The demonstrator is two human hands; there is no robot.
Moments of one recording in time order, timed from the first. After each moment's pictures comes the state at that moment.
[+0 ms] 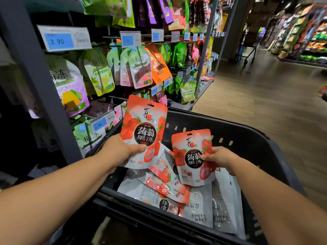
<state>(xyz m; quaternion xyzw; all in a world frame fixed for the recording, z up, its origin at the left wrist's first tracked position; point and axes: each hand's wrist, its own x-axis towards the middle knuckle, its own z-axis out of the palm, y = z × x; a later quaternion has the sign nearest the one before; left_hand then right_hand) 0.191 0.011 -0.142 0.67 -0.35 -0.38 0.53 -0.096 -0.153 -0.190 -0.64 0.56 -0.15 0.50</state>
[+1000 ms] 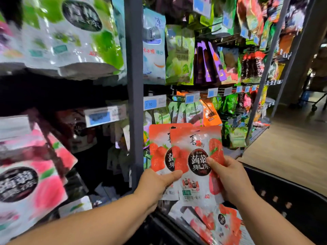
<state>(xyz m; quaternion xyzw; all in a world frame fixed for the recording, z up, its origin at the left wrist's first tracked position) 0.195 0.078 -0.103 0.60 -0.28 -0.33 0.68 0.036 -0.057 -0.080 -0.68 0.32 -0.41 0.51</state>
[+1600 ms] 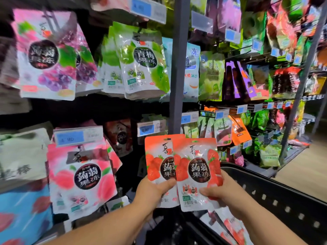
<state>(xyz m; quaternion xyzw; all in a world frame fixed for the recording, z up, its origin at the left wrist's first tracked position) 0.236 0.174 -0.092 0.63 -0.24 -0.21 0.70 0.071 0.024 -0.049 -0.72 0.21 -0.20 0.64</state>
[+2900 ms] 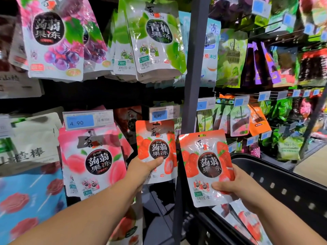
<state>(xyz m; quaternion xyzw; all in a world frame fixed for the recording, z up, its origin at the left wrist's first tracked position) 0.312 0.190 -0.103 0.65 -0.19 -0.16 0.72 0.087 0.017 -0.065 -0.71 0.19 -0.15 0.66</state>
